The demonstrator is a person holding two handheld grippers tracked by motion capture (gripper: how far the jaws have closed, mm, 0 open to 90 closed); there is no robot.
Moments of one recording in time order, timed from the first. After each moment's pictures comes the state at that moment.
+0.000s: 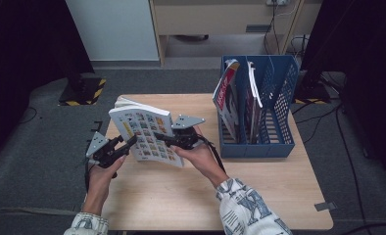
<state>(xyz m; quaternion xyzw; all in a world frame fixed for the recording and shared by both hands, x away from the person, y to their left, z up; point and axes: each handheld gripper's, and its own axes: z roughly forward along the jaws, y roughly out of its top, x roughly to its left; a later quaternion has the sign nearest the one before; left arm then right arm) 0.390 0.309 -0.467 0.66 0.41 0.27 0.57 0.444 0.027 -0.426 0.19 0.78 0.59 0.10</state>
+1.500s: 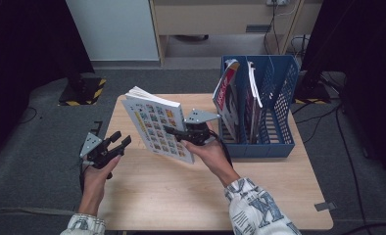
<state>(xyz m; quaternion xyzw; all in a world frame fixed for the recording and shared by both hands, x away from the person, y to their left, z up) 0.388 0.326 -0.469 0.64 0.43 0.28 0.57 0.441 -0.008 -0.402 0.21 0.76 0.61 0.12</state>
